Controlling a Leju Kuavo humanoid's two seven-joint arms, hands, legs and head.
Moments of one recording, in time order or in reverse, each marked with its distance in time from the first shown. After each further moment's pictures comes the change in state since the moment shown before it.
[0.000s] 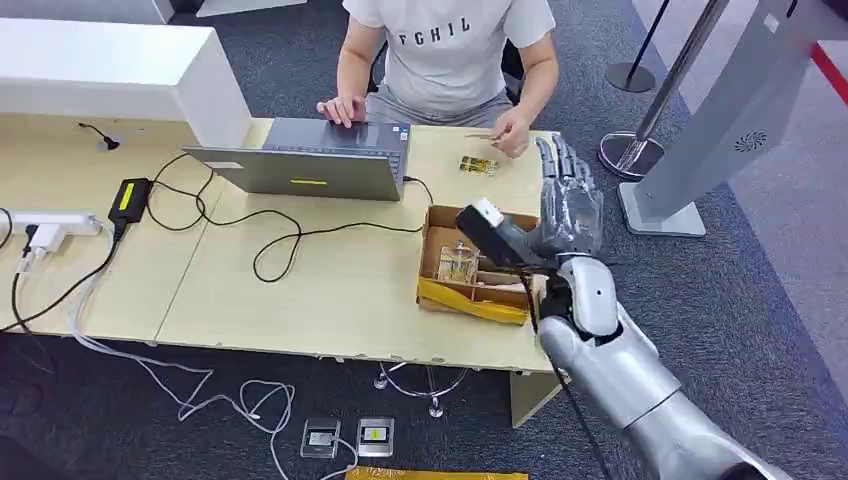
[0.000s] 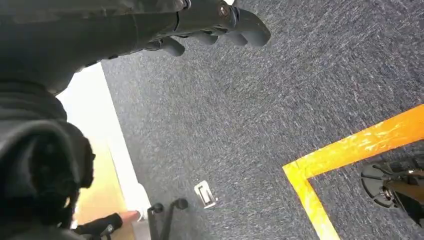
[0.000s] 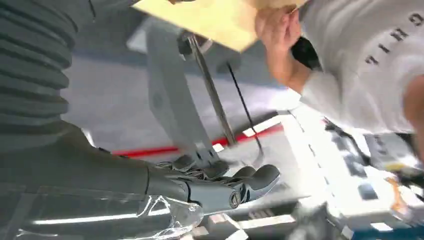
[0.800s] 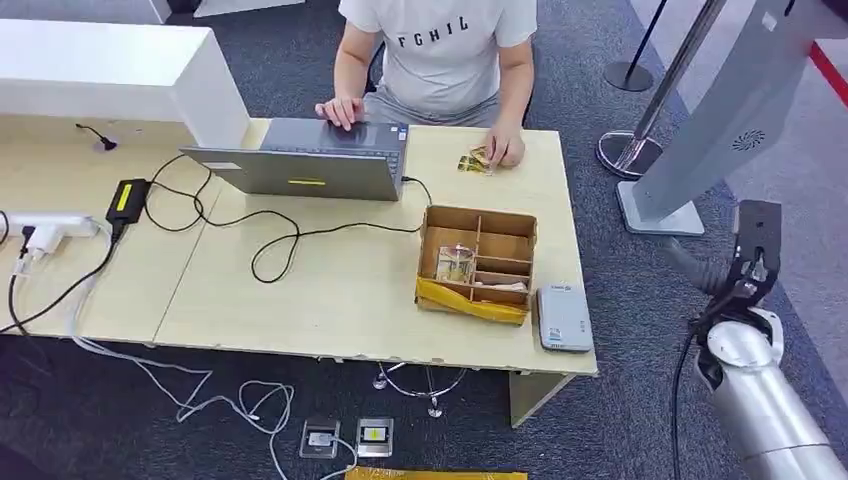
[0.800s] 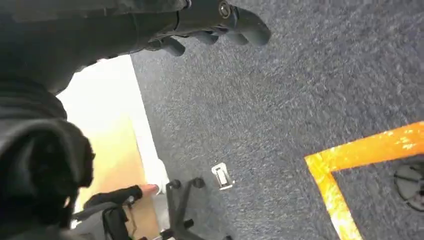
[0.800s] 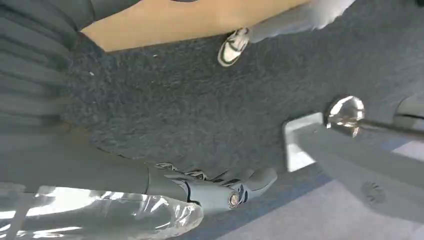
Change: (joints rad) left arm 0.013 -0.002 0.047 0.016 0.047 -0.020 0.085; right arm 0.183 -0.329 -0.351 -0.024 -1.061 -0.141 -0.055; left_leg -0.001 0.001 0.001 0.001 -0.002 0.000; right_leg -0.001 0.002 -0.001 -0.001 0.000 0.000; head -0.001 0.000
